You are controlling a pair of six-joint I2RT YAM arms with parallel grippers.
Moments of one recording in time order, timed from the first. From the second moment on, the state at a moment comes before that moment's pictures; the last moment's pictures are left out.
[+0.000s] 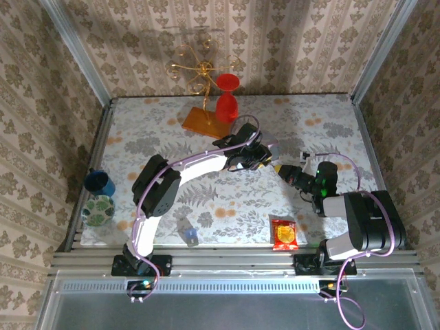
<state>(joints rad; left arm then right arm) -0.89 2.07 1.58 -0.28 0.21 -1.35 -0.01 1.46 0.27 0.89 -0.79 0.89</state>
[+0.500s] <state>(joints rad) -0.89 2.07 1.58 -0.28 0.22 -1.35 -0.01 1.46 0.27 0.88 -0.79 0.89</state>
